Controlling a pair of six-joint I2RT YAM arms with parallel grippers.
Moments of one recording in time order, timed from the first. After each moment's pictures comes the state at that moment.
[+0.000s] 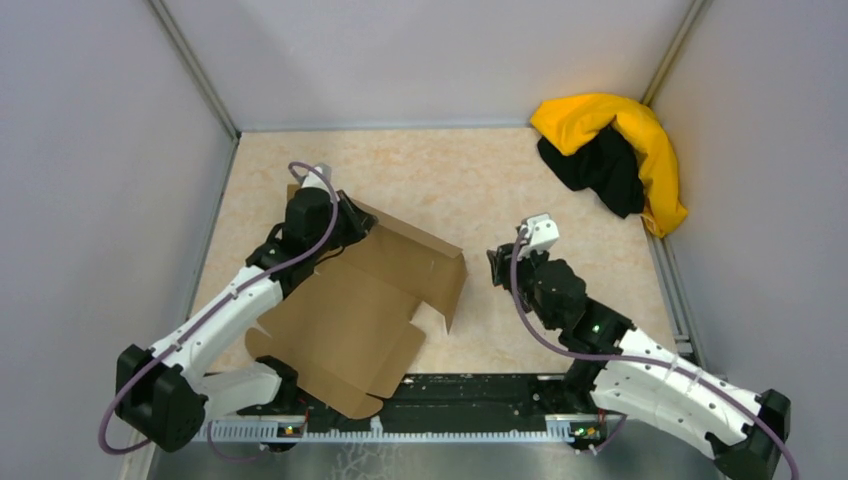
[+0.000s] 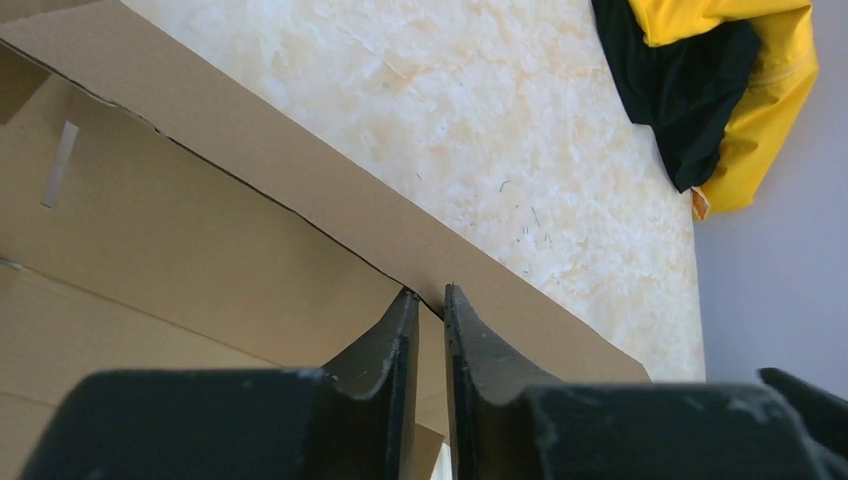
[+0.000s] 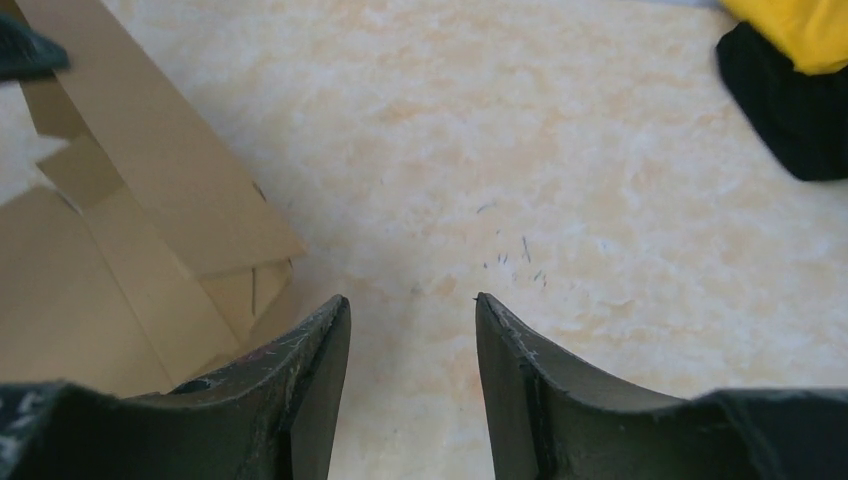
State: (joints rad) left arm -0.51 1.13 0.85 -0.16 -0.08 -0.74; right arm 0.90 0.64 0.57 -0.11 0.55 0.18
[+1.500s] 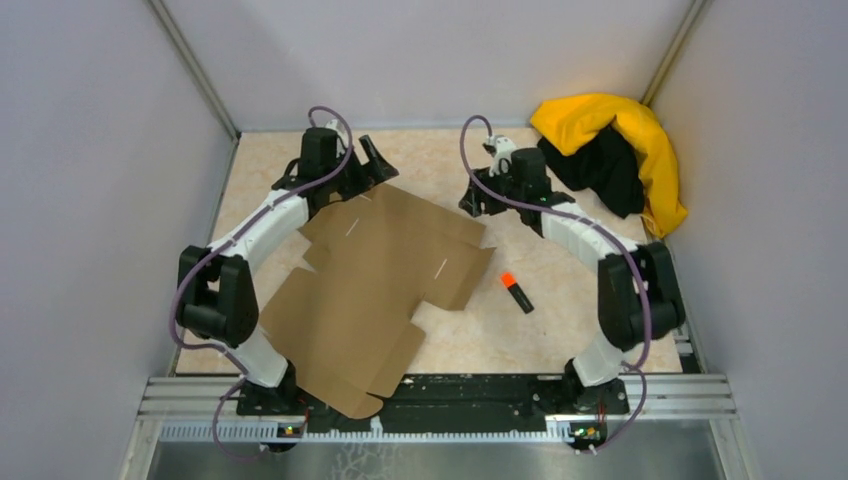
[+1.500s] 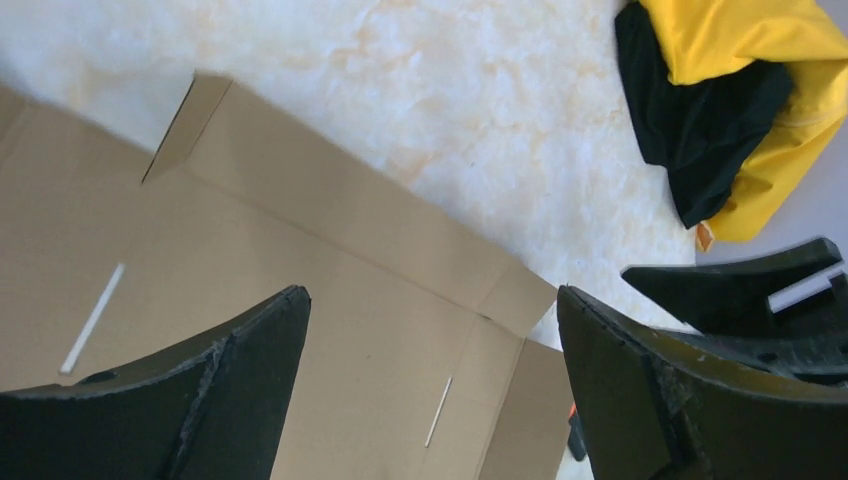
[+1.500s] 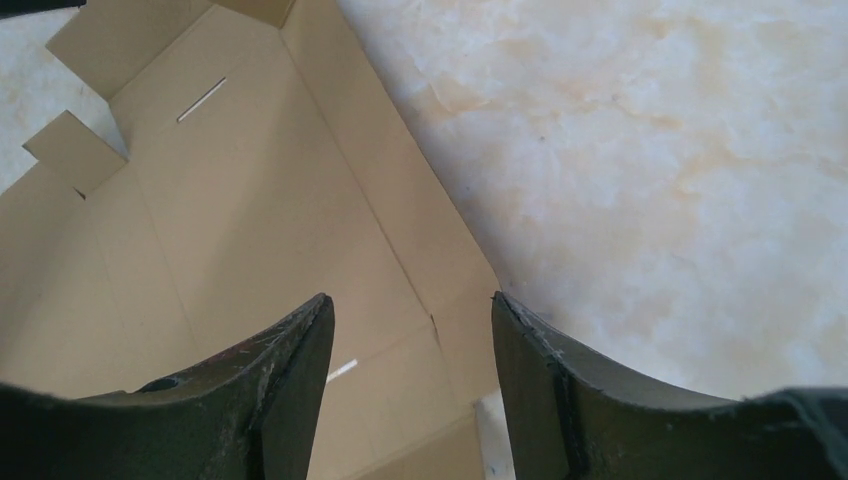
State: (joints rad) left arm -0.33 1.64 1.30 -0.18 0.18 -0.64; right arm 0.33 1.54 1.03 -0.02 -0.34 0.16
